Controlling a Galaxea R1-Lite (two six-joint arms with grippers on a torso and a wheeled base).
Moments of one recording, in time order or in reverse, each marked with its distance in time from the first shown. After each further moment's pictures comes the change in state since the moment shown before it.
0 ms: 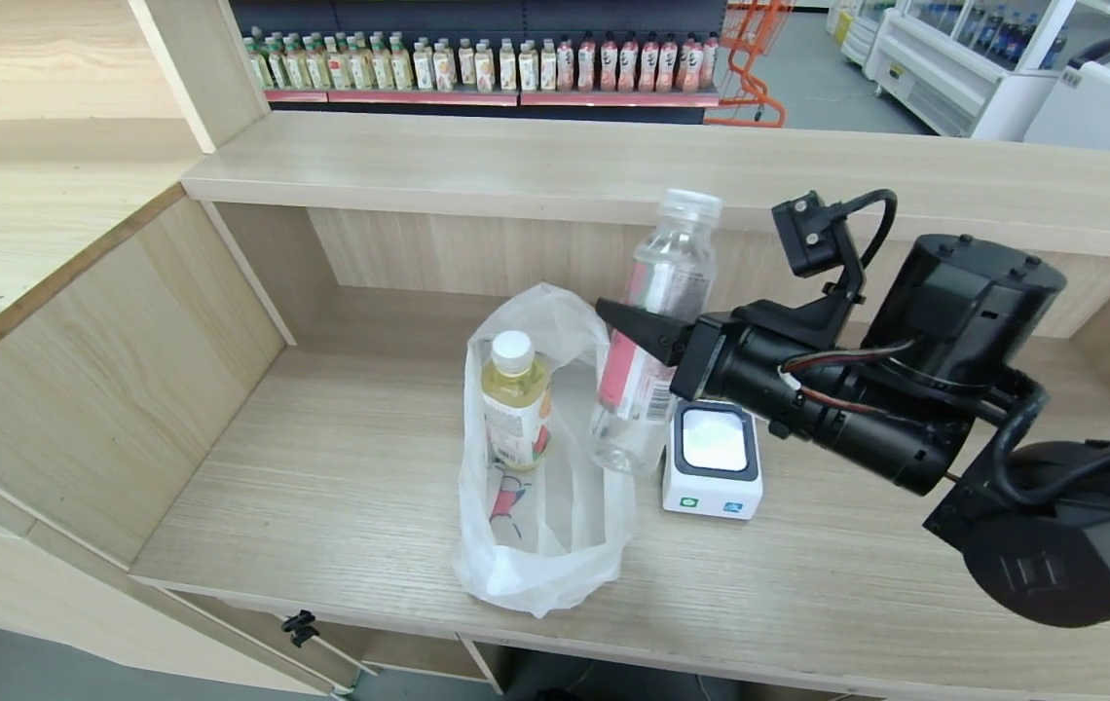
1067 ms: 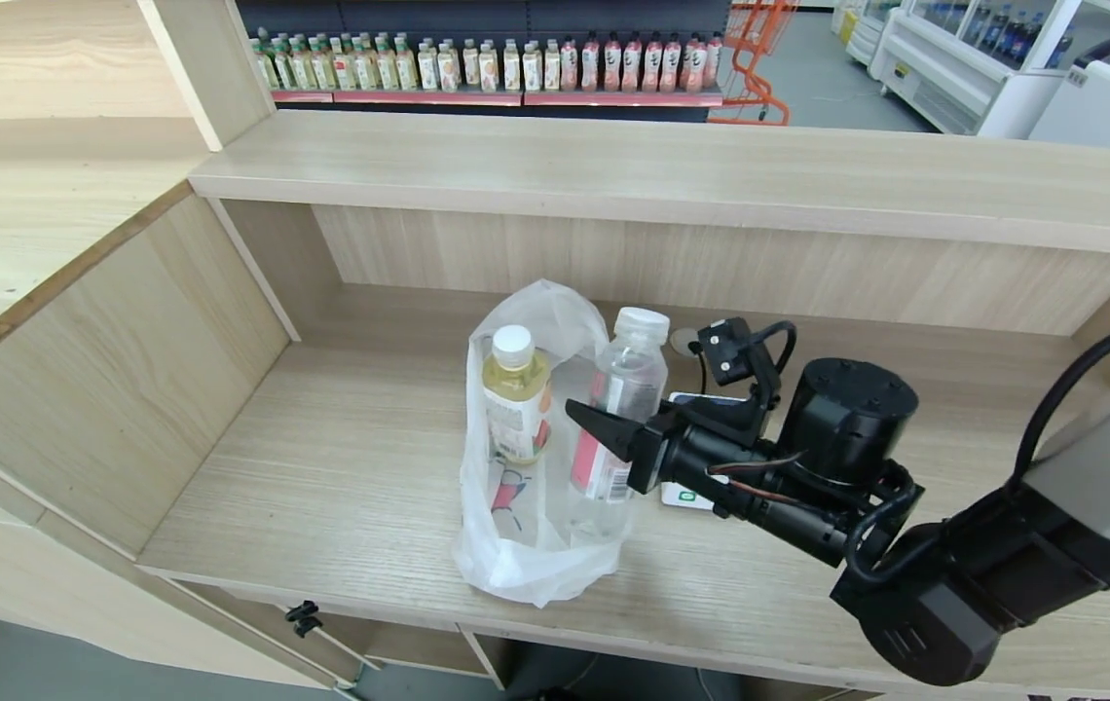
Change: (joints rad) left arm 0.001 0.000 0.000 0.000 0.000 0.000; right arm 0.020 0.231 0.121 -0.287 0.033 -0.046
